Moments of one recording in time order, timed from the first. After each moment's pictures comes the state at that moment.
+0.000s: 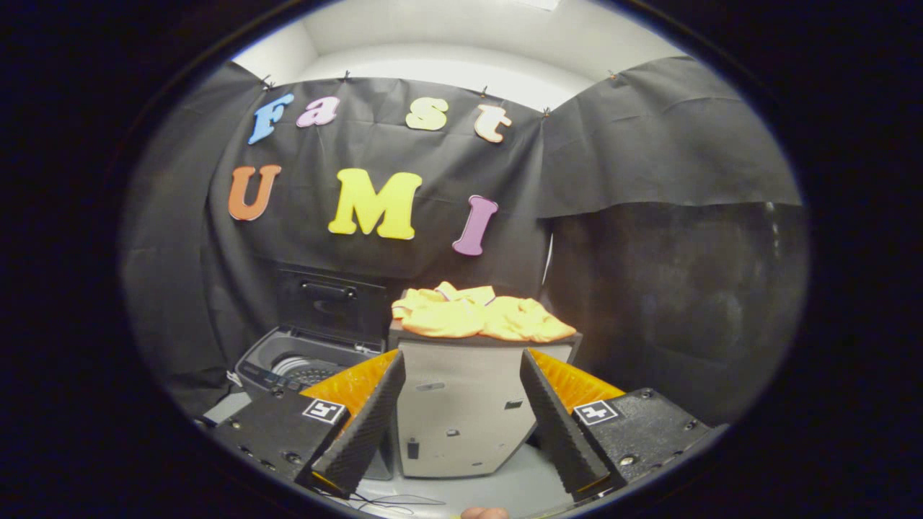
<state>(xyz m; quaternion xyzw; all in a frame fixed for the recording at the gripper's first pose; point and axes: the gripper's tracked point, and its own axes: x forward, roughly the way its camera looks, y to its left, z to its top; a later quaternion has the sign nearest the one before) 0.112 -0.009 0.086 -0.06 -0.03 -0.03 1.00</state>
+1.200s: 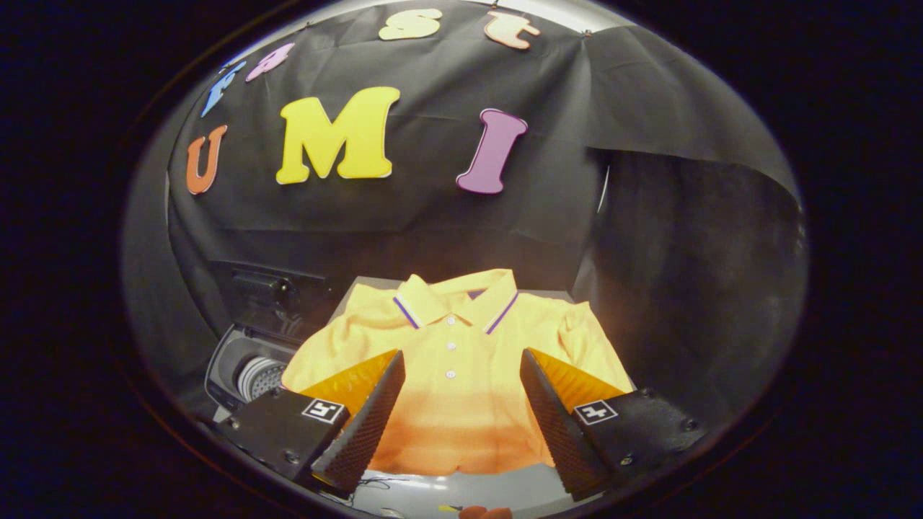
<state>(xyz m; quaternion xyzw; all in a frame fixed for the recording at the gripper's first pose) 0.404 -0.041 0.140 -0.06 0.18 0.02 0.98</state>
